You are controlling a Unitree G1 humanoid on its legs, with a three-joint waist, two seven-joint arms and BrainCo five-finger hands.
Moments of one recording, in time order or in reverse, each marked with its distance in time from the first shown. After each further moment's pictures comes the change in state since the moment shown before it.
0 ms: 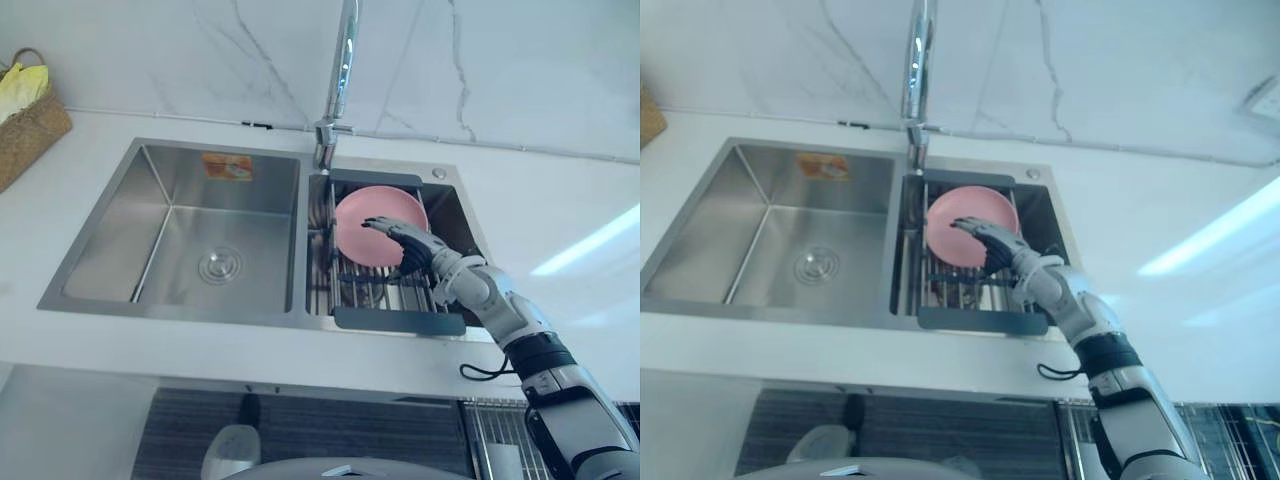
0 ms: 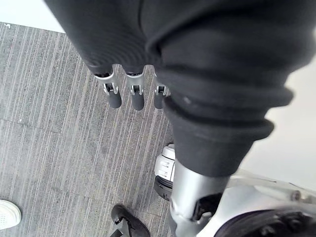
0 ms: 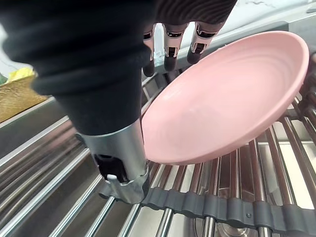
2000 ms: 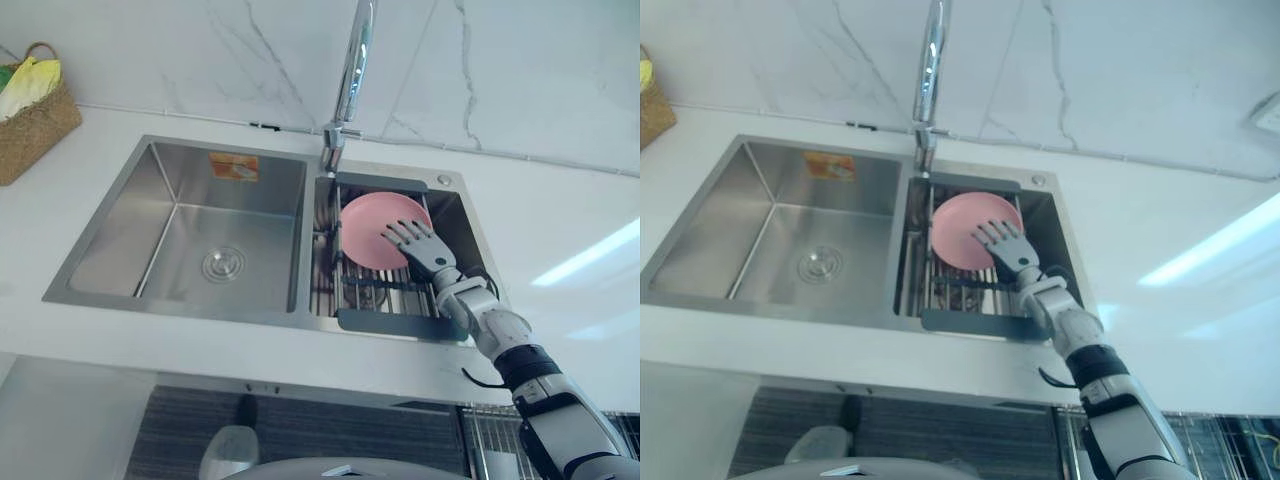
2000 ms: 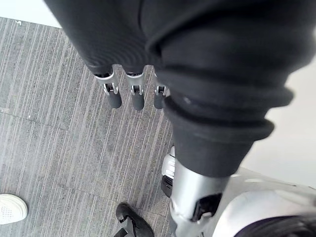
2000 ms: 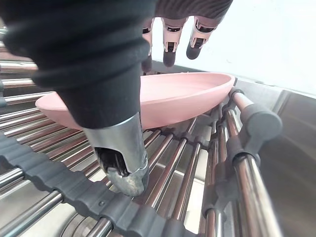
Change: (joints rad) left arm 0.000 0.010 -0.015 0.011 -0.008 0.022 0.013; right arm 0.025 0.072 0.045 0.178 -0.625 0.210 -0.530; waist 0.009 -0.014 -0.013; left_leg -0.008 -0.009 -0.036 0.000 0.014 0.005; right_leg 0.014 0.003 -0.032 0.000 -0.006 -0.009
